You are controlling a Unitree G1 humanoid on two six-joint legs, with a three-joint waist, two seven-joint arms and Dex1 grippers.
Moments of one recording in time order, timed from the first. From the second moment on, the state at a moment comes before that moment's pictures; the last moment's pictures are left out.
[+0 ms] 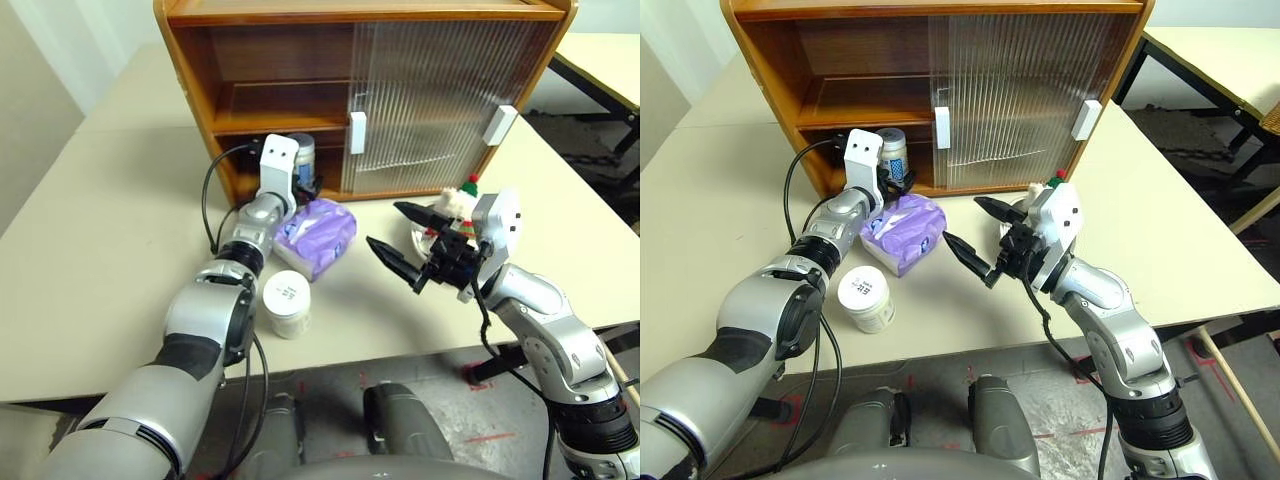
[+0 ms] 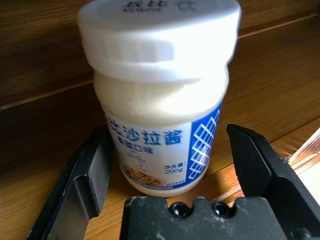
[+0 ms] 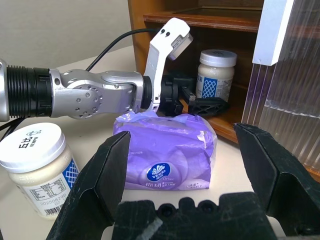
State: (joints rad) left arm -1.01 0.14 0.07 1.28 0.00 -0.15 -0.24; right arm -0.11 -0.38 0.06 -0.41 0.39 0.30 0.65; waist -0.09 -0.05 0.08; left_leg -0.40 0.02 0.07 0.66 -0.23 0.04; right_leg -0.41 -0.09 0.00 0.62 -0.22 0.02
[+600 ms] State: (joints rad) left arm -0.95 0.13 0.10 1.22 -0.01 -0.15 -0.29; right arm -0.22 -0.36 0.11 -0.31 0.37 0.24 0.74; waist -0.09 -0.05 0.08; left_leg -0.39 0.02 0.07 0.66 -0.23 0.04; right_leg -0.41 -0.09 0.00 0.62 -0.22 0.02
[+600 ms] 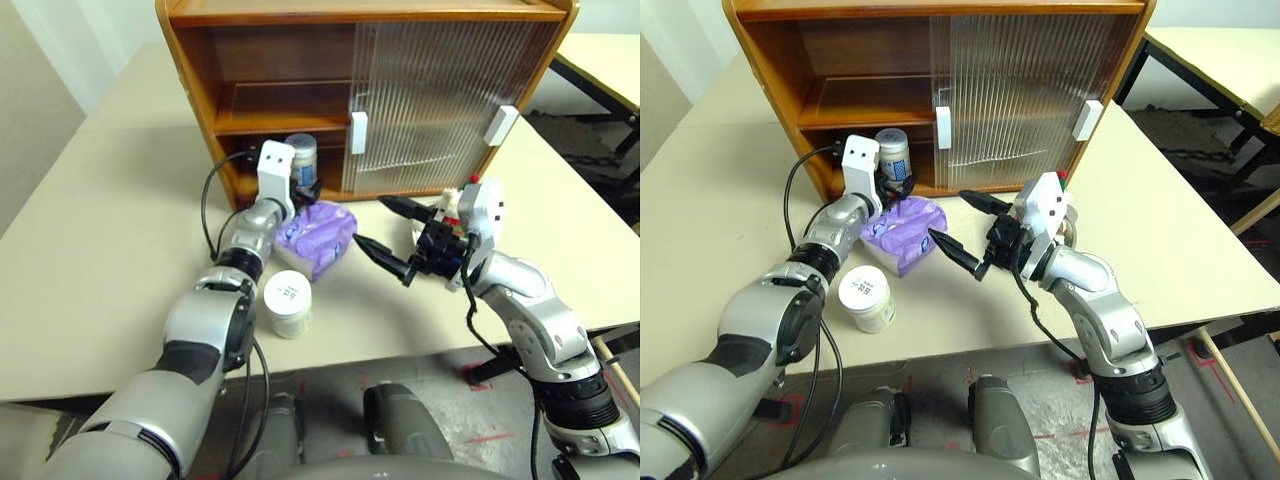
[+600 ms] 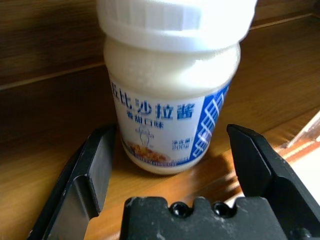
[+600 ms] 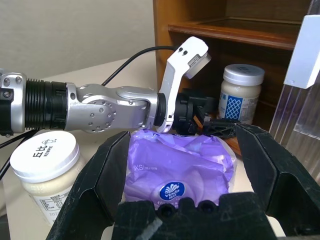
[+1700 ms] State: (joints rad) left arm -0.74 0.14 0.11 0.76 -0.07 0.04 -0.27; right arm -0.27 -0.34 0.15 -0.23 0.37 0.19 0.79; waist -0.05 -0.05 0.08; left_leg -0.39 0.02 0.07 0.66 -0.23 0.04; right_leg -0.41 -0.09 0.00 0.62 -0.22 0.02
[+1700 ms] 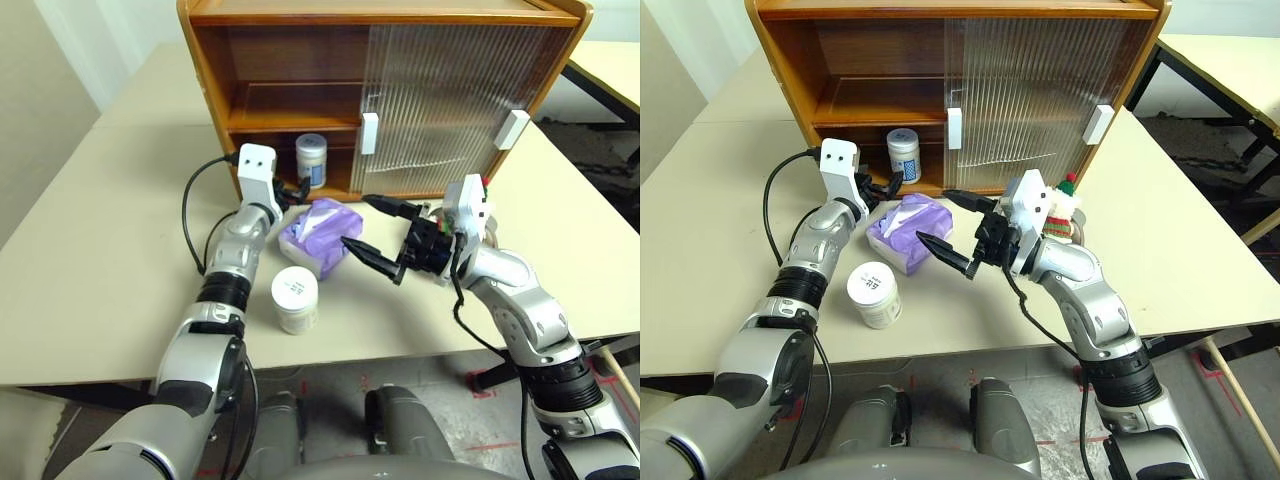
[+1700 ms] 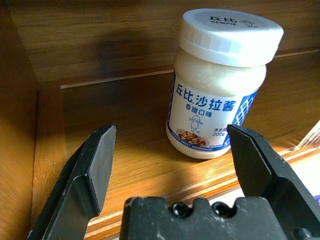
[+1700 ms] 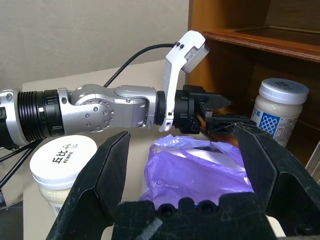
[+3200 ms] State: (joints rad) left arm -0.89 0.15 0.10 1.06 -0.03 -0.11 -0.20; right arm -0.27 -0.33 0.15 -0.21 0.35 0.17 0.81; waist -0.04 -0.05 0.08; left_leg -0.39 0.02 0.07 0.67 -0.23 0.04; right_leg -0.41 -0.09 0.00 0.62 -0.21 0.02
